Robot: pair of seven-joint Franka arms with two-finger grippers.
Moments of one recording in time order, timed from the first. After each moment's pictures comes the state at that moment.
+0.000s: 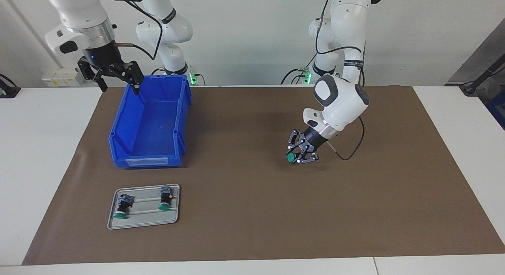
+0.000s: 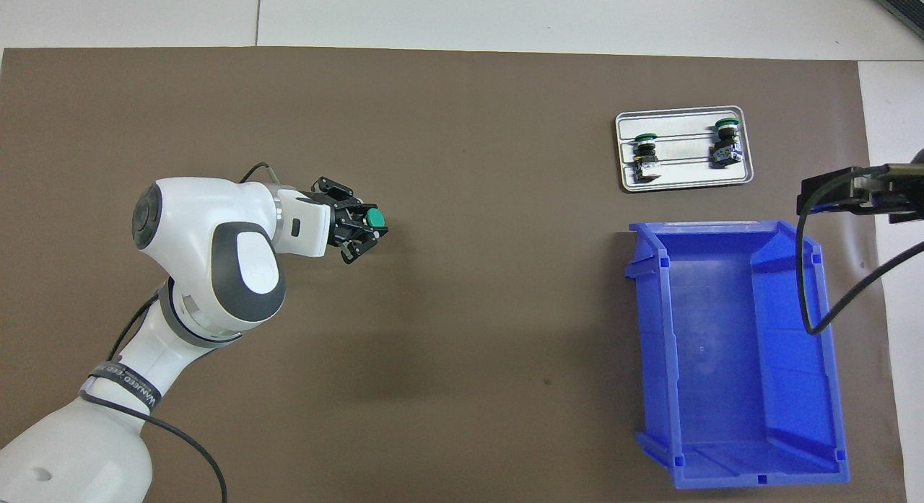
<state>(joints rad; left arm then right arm) -0.39 0.23 0.02 -2.07 -0.99 2.46 1.48 0.10 -0.03 -0.05 -1.53 -0.05 1.57 0.16</state>
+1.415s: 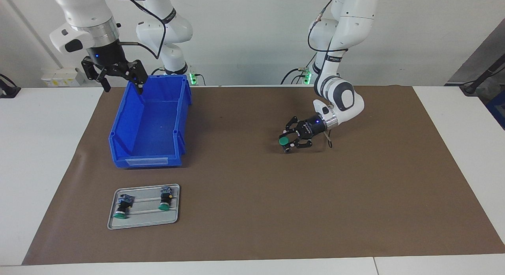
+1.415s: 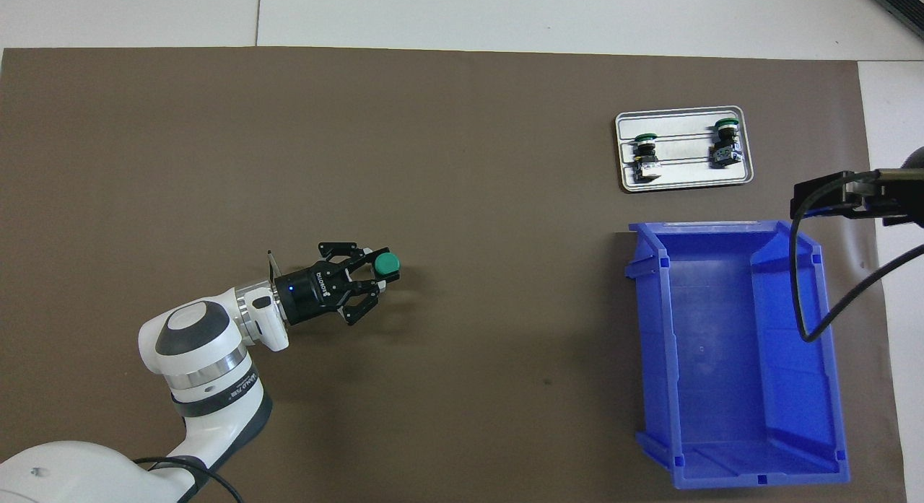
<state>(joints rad) -0.29 0.19 0.02 -2.42 -1.98 2.07 2.39 0.10 -0.03 -0.04 -1.53 -0.05 1.55 0.15</state>
